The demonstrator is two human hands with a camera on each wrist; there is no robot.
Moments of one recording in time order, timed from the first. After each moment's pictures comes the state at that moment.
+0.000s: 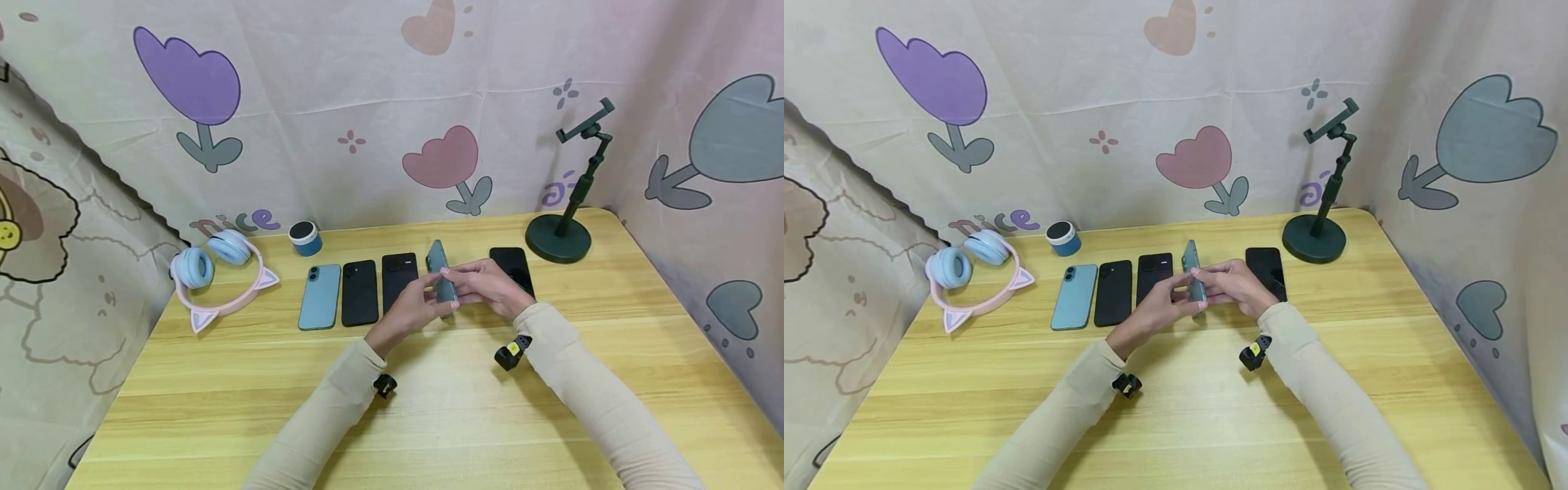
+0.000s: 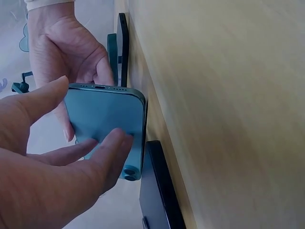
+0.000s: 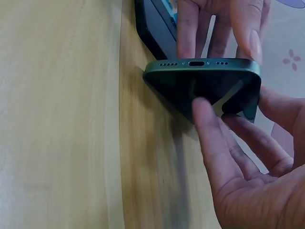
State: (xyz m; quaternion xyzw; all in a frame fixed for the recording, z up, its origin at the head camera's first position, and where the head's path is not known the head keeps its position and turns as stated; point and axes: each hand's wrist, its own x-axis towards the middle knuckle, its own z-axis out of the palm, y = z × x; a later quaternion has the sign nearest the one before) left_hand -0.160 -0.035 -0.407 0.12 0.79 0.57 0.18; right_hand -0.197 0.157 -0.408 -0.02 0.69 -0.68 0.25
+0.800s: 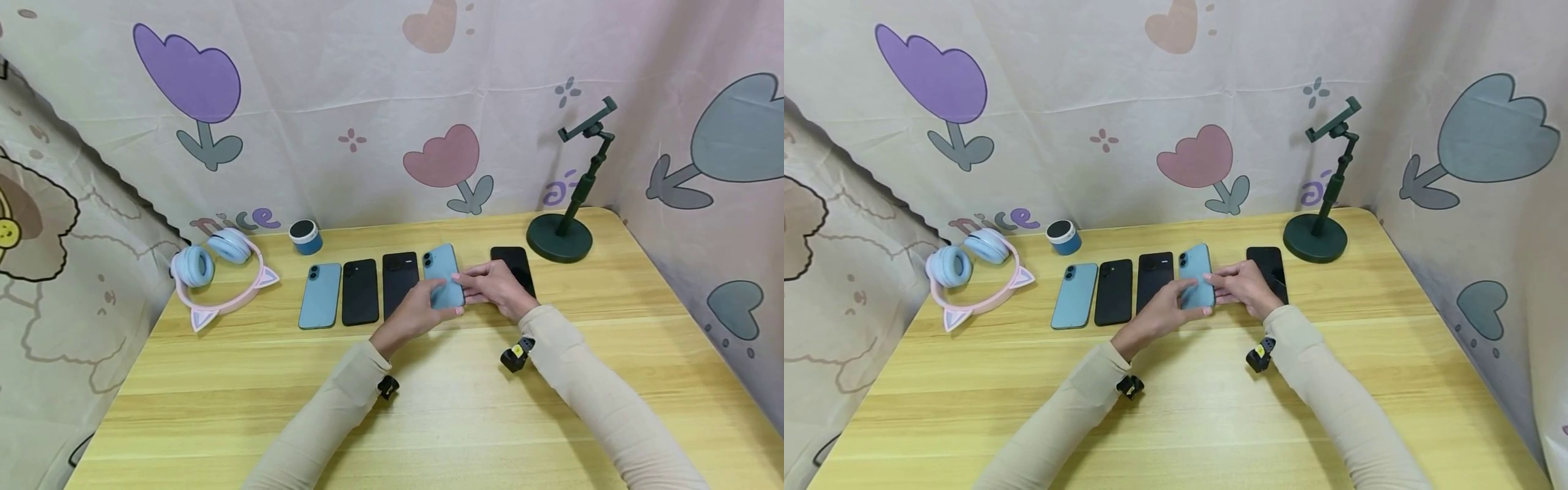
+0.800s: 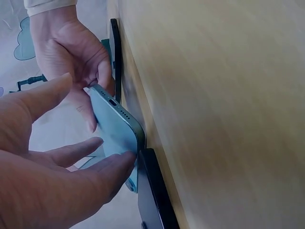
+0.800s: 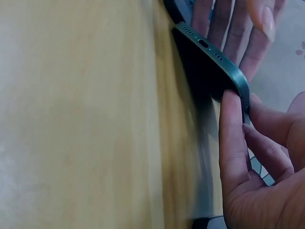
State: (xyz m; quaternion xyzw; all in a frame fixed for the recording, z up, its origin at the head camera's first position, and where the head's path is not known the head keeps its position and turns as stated) left_hand -0.159 -0.030 -0.411 0.13 0.85 0.48 0.17; right_hand -0.200 0.165 -0.423 0.03 0.73 -0.66 0.18
